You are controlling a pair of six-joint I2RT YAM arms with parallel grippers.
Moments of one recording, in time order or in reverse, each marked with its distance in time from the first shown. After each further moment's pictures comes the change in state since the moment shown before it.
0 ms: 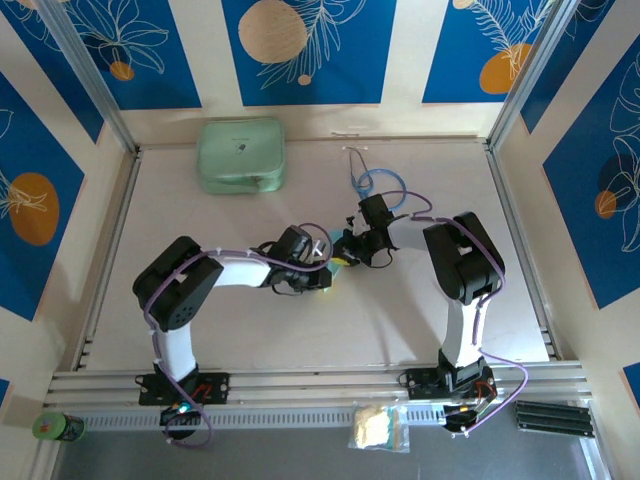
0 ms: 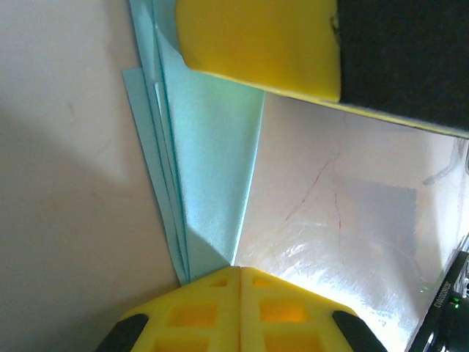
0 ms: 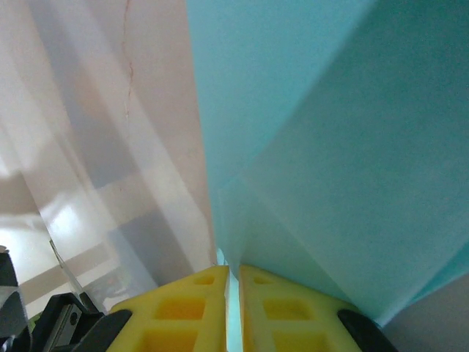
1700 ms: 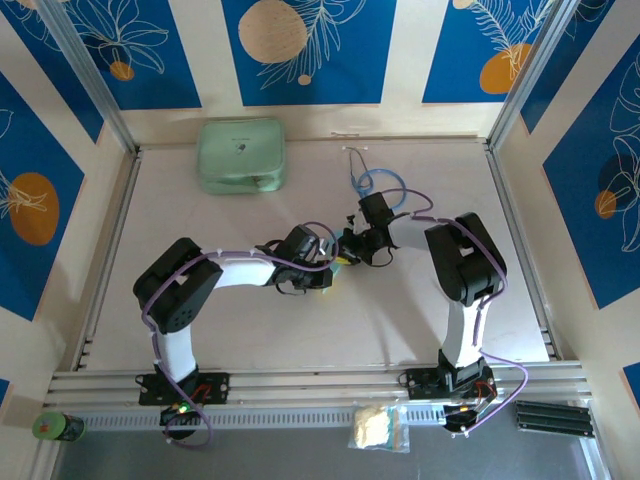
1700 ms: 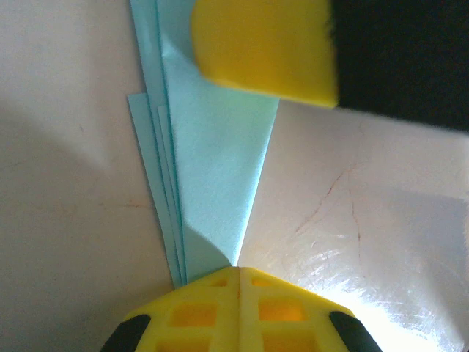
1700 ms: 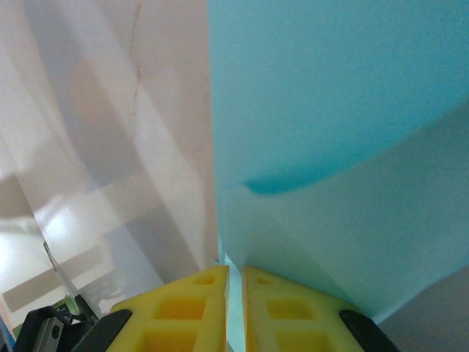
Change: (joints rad) left arm -0.026 -0.005 0.063 -0.103 -0.124 0.045; right arm -0.005 -0.025 0.019 -0.041 0.026 -0.018
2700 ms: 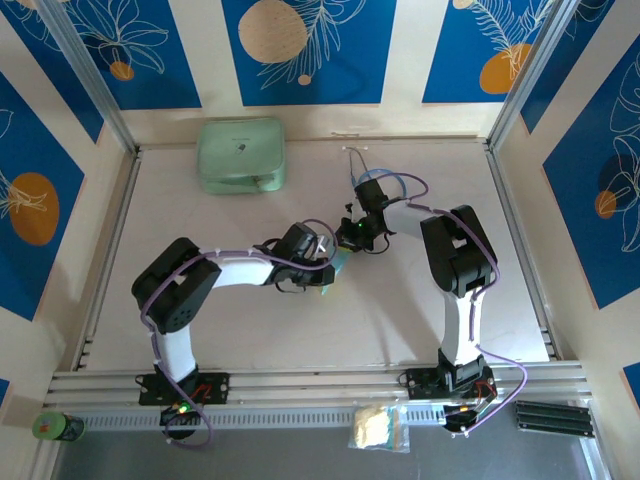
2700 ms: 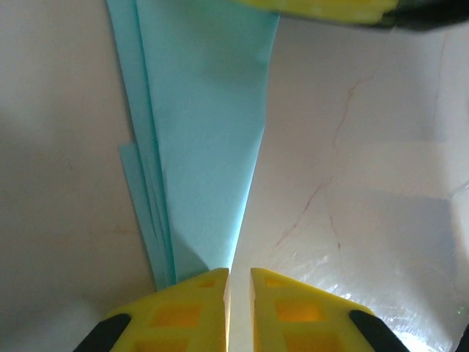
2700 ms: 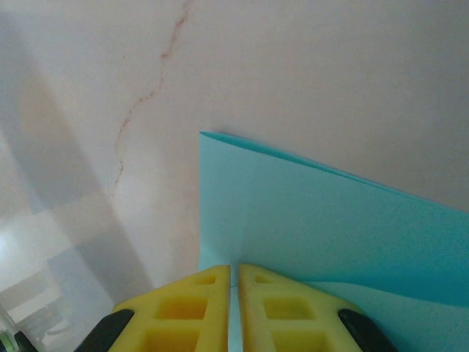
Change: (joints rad) left arm 0.017 -0.007 -0.007 0.061 0.019 0.020; right arm -0.001 0.098 0.188 -0.159 0.120 -0.117
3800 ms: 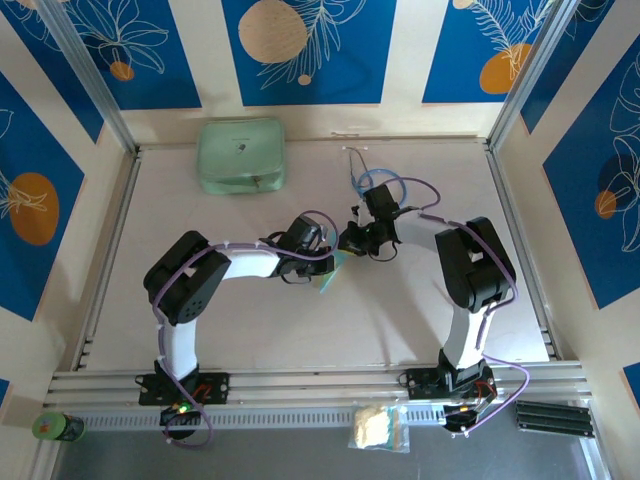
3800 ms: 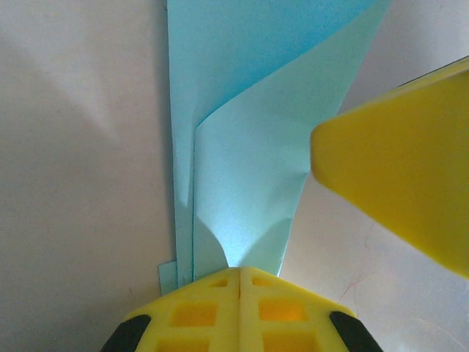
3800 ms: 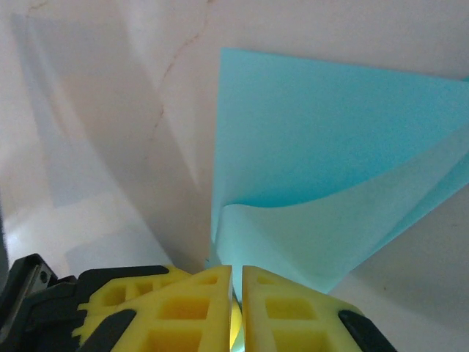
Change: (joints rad) left arm 0.018 0.086 0.092 -0.004 -0.096 -0.059; right arm -0.009 -0.153 -0.167 0.103 -0.025 0.021
